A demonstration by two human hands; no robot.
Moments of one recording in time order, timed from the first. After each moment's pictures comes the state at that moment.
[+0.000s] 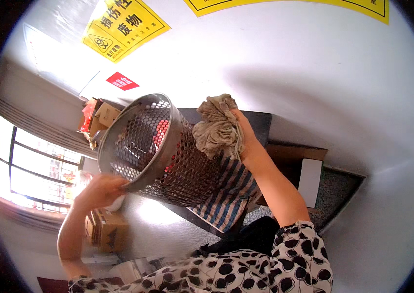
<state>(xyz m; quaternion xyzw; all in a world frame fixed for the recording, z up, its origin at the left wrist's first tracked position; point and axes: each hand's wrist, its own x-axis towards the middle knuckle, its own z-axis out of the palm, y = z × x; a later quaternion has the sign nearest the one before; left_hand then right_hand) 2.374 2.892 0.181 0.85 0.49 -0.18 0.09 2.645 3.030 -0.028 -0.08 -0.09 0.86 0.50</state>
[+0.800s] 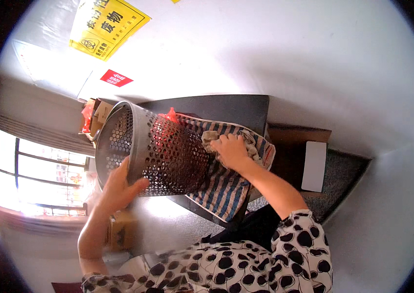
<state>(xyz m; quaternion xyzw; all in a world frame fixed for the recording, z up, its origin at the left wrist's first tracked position) 2.463 2.894 0.154 0.68 0.70 -0.01 0.22 2.606 2.988 -0.144 -0.47 -0.85 0.20 0.16</state>
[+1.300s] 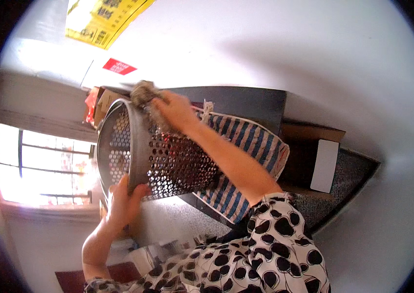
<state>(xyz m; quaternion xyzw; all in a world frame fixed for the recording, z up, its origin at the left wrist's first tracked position) 2.406 2.860 0.113 0.73 0.67 0.08 0.09 2.511 3.062 -0.006 -0.27 -0.54 0.63 0.49</state>
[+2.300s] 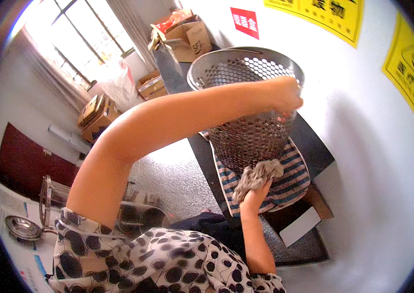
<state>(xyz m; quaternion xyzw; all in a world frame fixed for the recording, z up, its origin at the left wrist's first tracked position) 2.446 3.004 0.125 0.73 0.66 0.01 0.15 2.526 2.850 -0.096 -0.37 -0.18 0.75 0.52</state>
